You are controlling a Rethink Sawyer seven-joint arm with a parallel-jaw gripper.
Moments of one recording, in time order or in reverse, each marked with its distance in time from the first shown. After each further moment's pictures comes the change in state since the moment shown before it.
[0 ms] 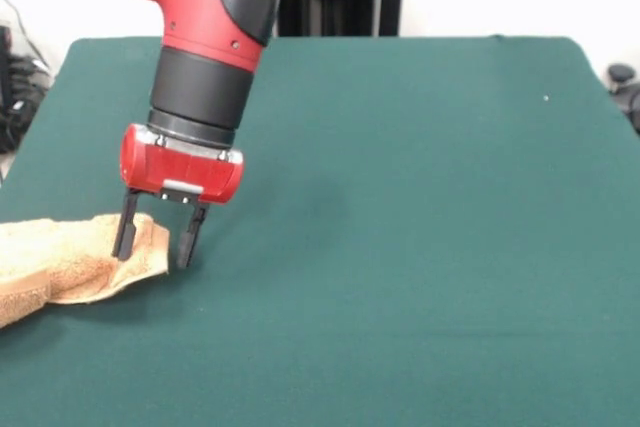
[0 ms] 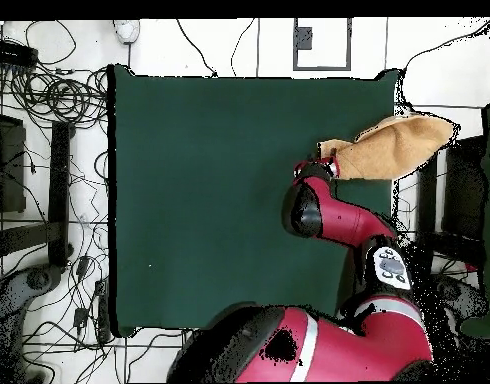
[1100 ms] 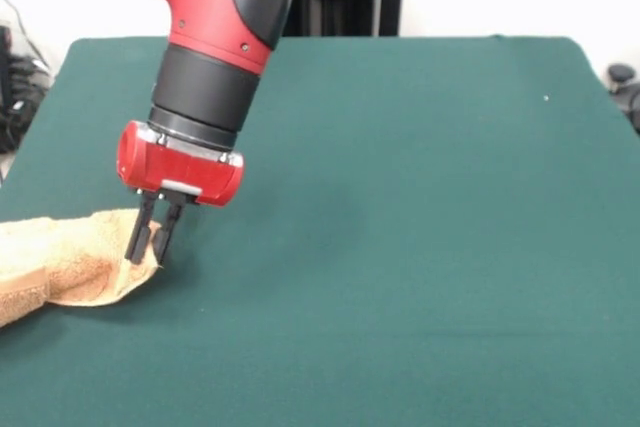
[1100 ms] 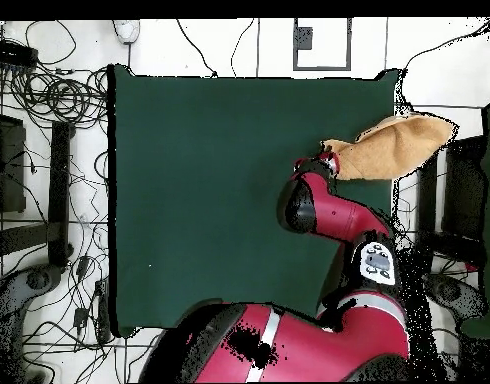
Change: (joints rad) arm 0.061 0.013 -0.075 -0.029 0.047 0.000 0.000
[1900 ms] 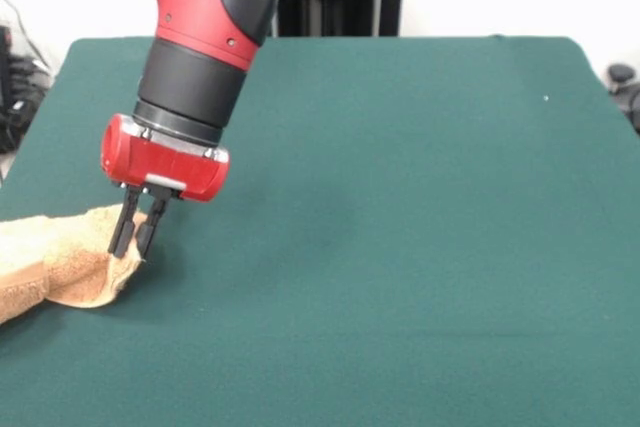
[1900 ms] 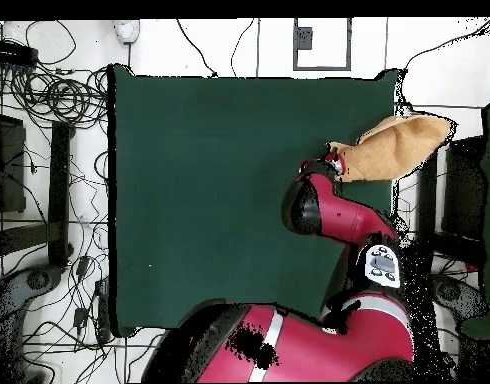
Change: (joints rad) arm -0.009 -0.006 -0.011 0.001 -0.001 0.000 0.000
